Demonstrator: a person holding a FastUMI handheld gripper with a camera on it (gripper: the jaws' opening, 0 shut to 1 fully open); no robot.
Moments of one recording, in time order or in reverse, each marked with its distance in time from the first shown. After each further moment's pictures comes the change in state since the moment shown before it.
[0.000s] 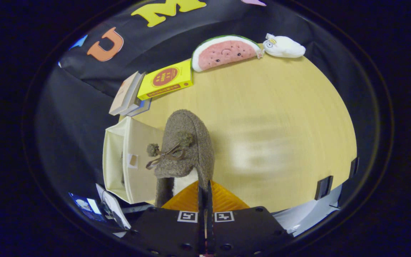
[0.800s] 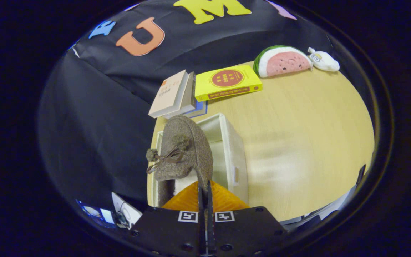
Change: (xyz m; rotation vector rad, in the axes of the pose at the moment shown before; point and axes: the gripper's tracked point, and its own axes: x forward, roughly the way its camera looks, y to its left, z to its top) arm 0.077 0.204 -0.023 -0.048 -0.136 0.045
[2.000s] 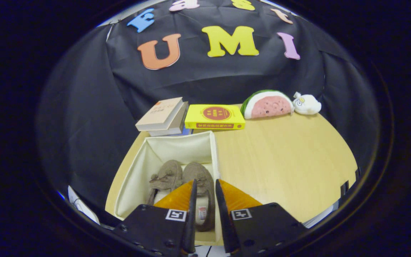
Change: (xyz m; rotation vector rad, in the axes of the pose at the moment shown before) arm -0.027 -0.019 -0.004 -0.217 -0.459 -0.182
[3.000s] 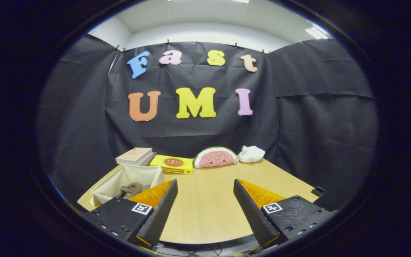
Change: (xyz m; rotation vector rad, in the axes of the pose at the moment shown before) arm -0.184 -0.149 -0.018 -0.003 -0.522 -0.204
